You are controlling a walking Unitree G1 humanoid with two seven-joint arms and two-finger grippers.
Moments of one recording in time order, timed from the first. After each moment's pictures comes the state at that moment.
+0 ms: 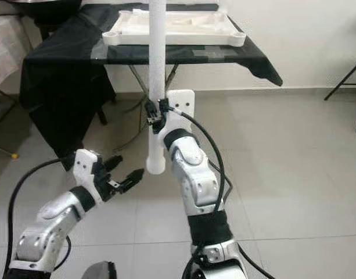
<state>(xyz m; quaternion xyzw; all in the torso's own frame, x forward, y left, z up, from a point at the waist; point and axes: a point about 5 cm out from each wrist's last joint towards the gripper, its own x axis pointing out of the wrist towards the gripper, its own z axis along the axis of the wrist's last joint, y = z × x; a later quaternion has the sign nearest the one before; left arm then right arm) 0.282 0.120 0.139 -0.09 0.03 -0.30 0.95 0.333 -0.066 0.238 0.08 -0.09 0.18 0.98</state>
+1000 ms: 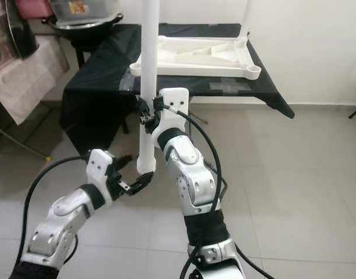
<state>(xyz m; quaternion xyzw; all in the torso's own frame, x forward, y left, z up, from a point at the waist) 0.287 0.100 0.132 0.00 0.03 -0.33 0.94 0.325 -0.046 0.235 0.10 -0.08 0.23 0.97</state>
